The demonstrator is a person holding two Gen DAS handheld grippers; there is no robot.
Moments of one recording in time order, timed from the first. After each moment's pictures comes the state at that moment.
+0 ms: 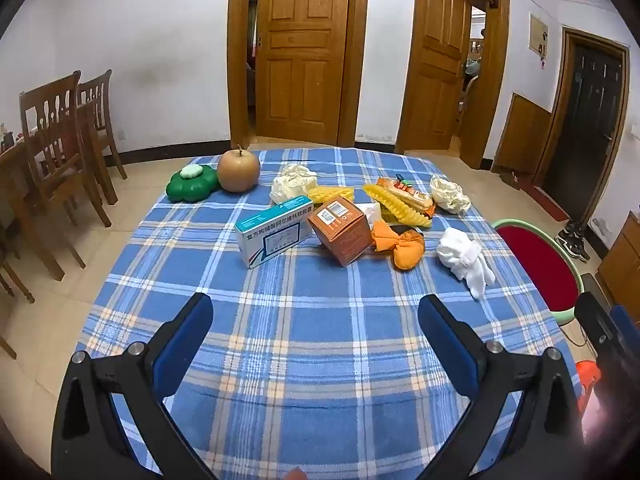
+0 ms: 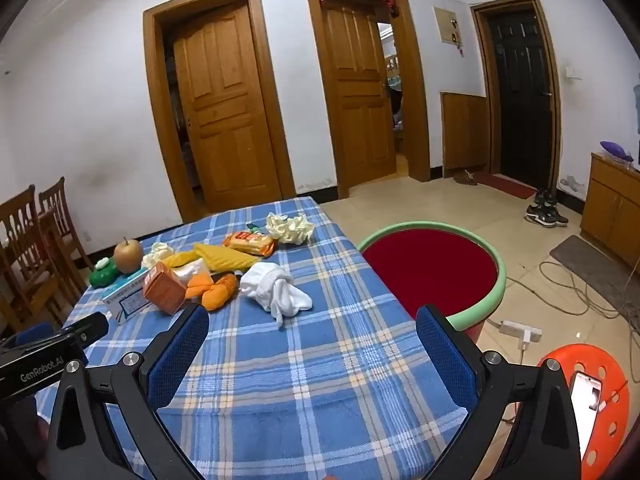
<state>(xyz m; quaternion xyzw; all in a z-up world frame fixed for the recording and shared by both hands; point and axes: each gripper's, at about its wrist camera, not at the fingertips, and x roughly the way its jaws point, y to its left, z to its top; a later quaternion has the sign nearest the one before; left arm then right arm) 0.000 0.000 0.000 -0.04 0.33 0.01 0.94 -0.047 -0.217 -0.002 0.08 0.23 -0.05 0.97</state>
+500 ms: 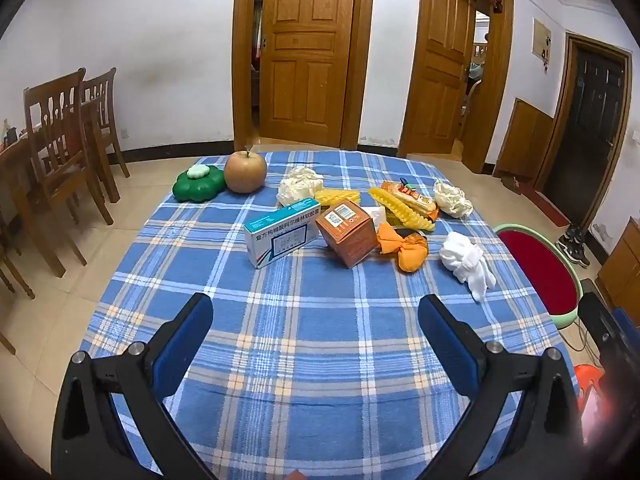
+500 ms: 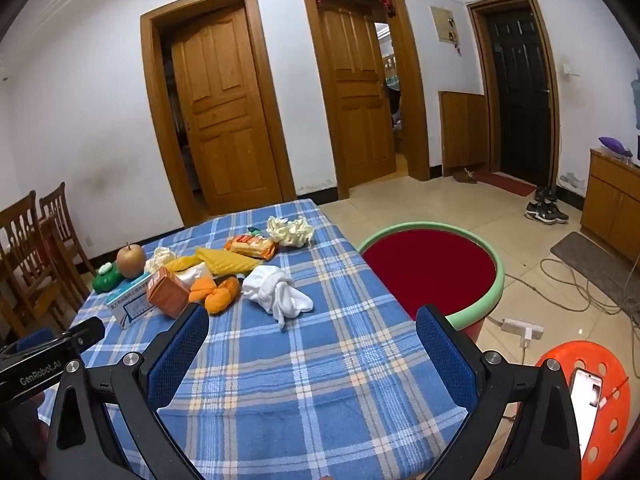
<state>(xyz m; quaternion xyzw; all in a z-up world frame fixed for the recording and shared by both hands) -0.006 0.010 0.004 -0.05 0.32 0.01 0.95 -0.050 -0.218 0.001 0.09 0.24 -0.05 0.97</state>
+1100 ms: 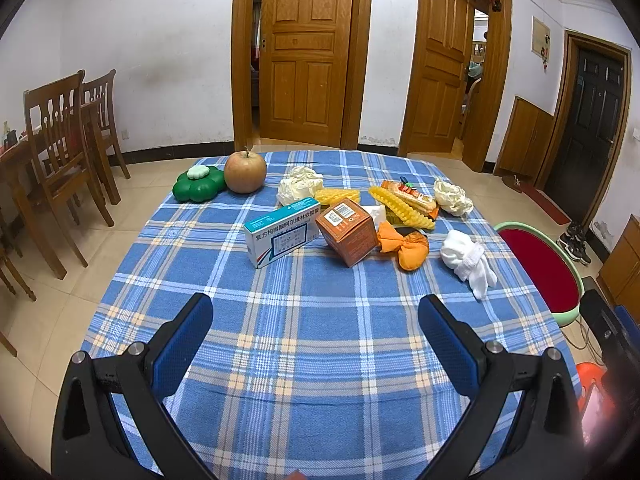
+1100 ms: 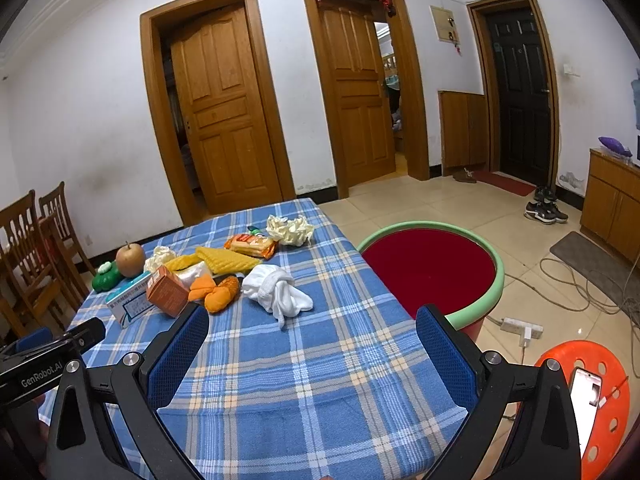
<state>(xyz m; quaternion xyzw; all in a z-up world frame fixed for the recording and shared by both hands) -0.006 0.012 0.003 -0.04 0.32 0.01 0.95 -0.049 -0.218 0.000 0.09 0.24 -0.05 0.97</state>
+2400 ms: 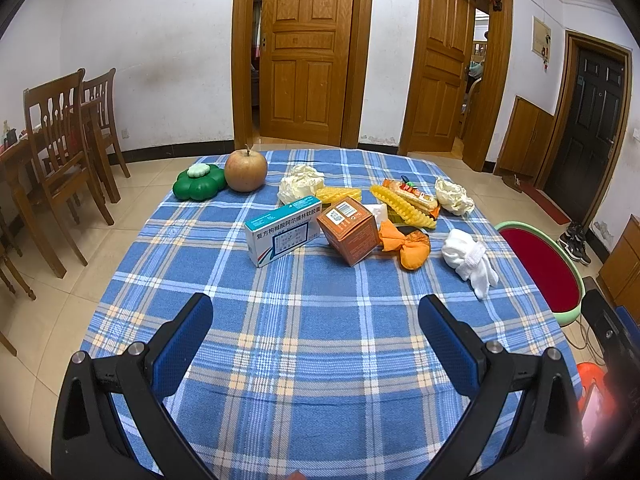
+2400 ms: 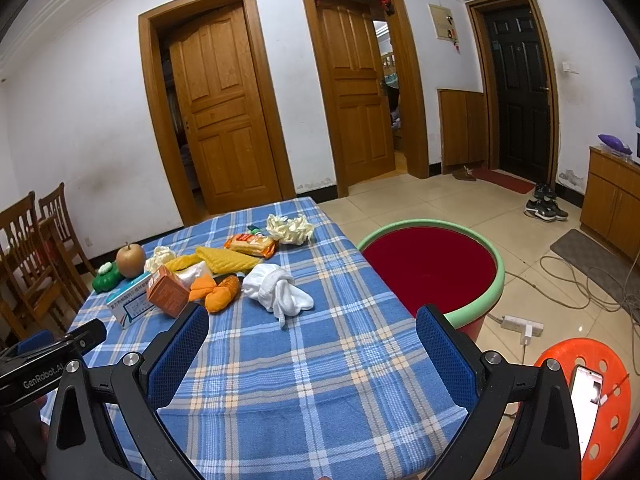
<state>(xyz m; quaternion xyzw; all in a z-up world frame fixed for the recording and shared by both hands) -0.006 0.011 0.003 -0.04 0.32 0.02 0.95 -0.050 -0.221 0.000 0.10 0.24 -0.05 0.97</state>
